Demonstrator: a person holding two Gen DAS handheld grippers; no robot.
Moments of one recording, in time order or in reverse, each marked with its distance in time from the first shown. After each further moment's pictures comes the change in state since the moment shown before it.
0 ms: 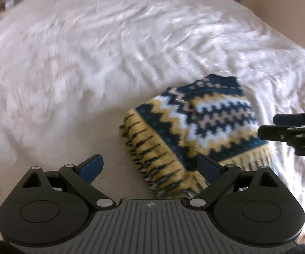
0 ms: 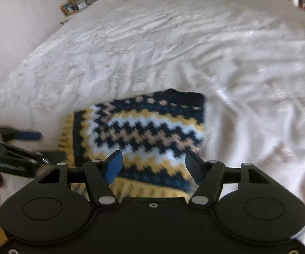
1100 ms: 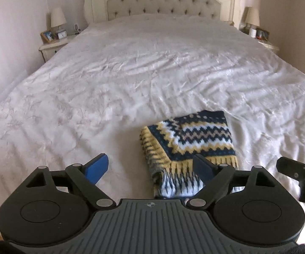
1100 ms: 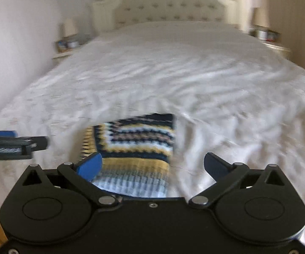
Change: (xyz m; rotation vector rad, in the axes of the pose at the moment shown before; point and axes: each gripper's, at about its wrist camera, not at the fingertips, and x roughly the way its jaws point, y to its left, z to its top) left arm -0.146 -0.091 -0.046 -0.127 -0.210 0.262; right arm -0.148 0.009 -0.070 0.062 -0.243 -0.141
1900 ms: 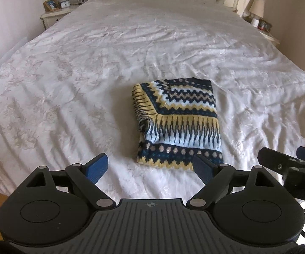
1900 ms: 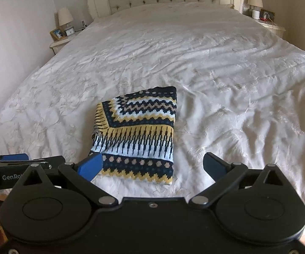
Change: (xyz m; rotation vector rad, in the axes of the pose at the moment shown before) left arm -0.041 -0.009 -0.048 -0.097 0.134 -0.036; right arm -0.041 0.019 -0.024 0.041 0.107 0.035
